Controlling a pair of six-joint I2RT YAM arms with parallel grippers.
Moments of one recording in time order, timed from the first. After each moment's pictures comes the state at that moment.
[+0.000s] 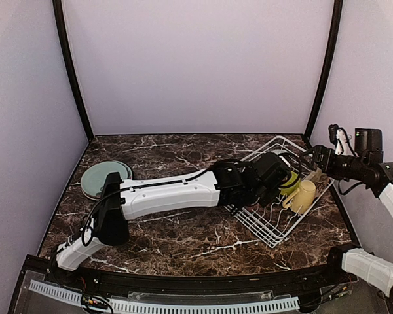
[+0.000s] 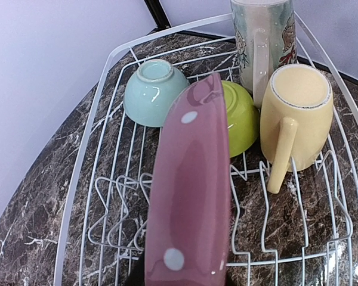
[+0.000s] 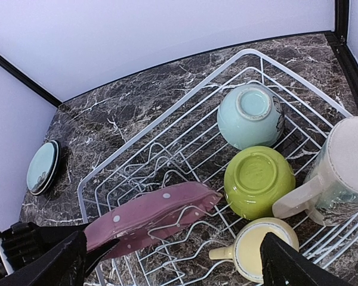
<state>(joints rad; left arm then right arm) -1.28 2.47 2.42 -0.63 -0.54 -0.01 0.05 0.78 0.85 -0.64 -0.41 0.32</state>
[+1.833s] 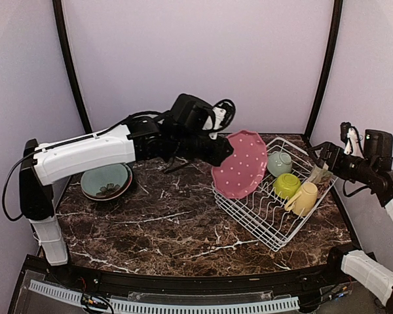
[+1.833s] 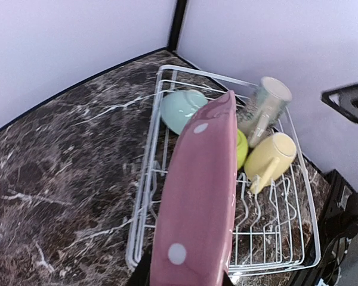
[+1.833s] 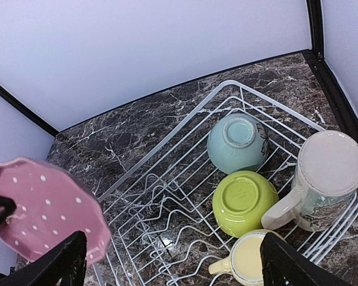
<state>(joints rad) -1.08 1.88 1.84 -0.49 -0.16 -0.27 0.05 0.67 0.85 -0.64 -0.31 0.40</state>
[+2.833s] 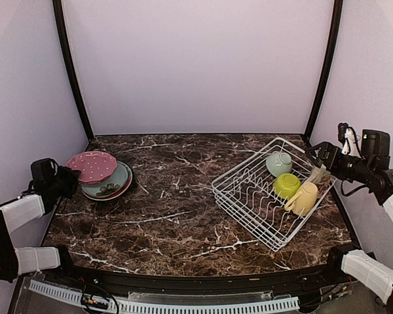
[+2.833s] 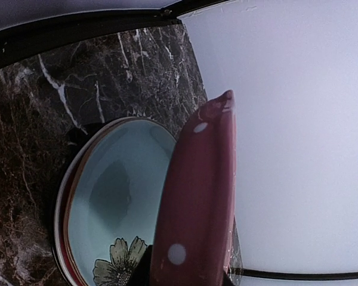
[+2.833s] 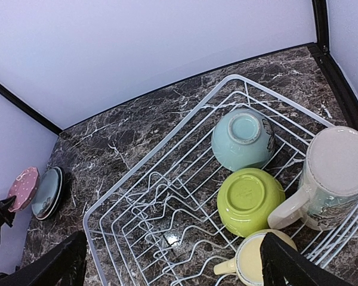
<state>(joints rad) 0.24 1.00 0.41 0.16 0.27 -1.18 0.05 0.69 0.84 -0.61 -0.34 0.42</state>
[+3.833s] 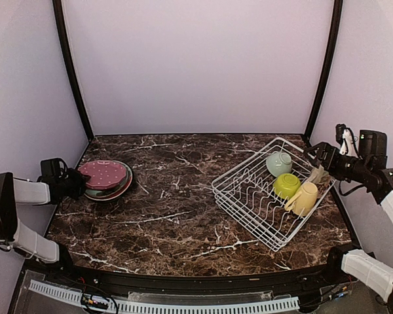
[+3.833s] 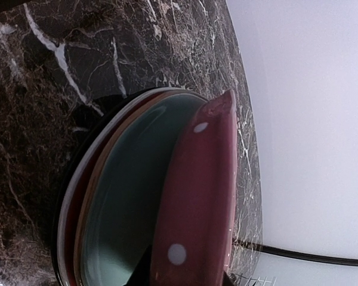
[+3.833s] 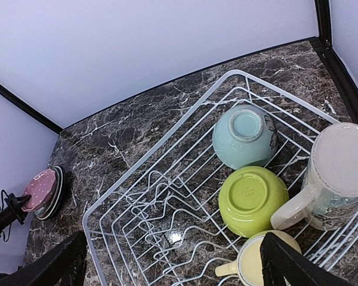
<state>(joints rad) 0.26 1.33 0.46 0.25 0.40 -1.12 0.05 0.72 0.82 -0.59 -0.35 0.43</state>
